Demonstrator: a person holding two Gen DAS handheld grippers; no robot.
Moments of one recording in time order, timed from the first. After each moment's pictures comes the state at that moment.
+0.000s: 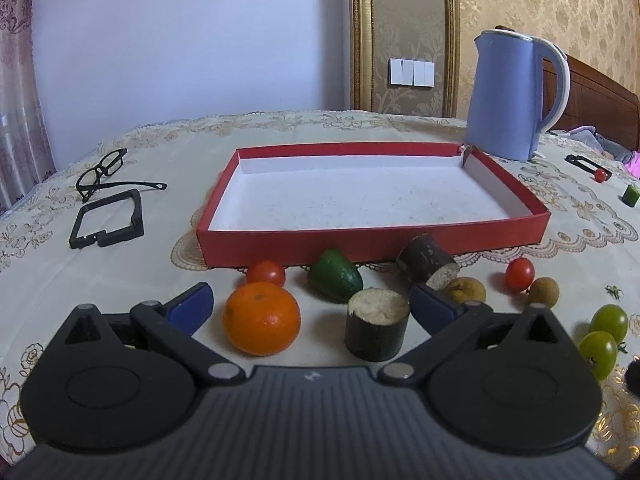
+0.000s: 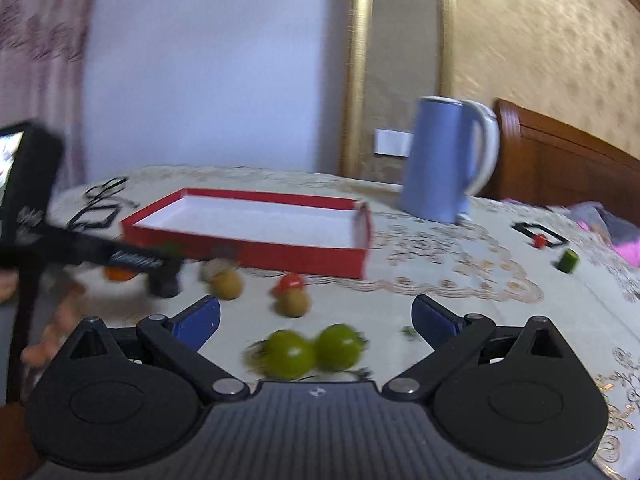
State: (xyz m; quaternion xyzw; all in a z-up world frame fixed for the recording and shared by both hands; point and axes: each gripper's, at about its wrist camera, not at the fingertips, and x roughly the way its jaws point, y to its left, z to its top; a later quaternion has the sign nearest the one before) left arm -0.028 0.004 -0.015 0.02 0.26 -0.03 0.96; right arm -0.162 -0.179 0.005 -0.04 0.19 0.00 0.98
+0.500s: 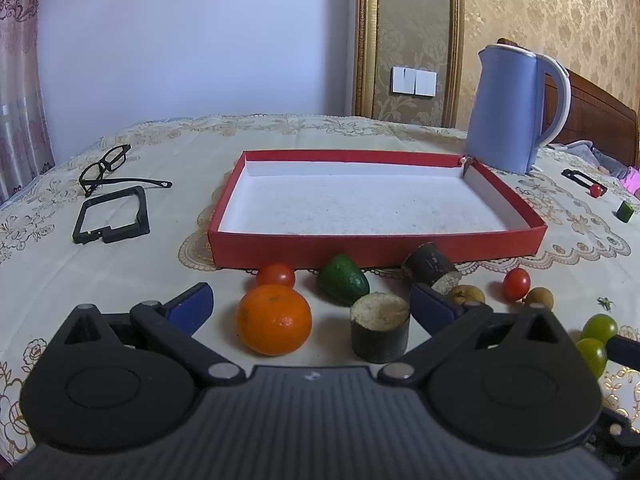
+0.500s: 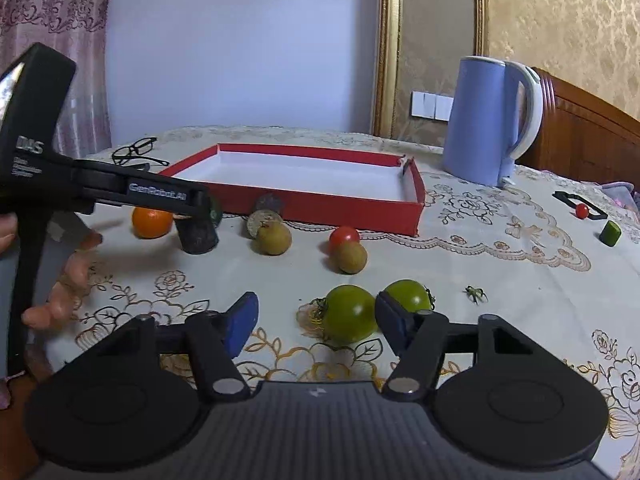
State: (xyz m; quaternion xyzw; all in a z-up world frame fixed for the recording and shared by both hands) left arm -0.032 0.016 -0.010 0.00 0.25 -0.03 0.97; right arm -0.148 -0.160 -0.019 -0.03 0.24 0.04 0.97
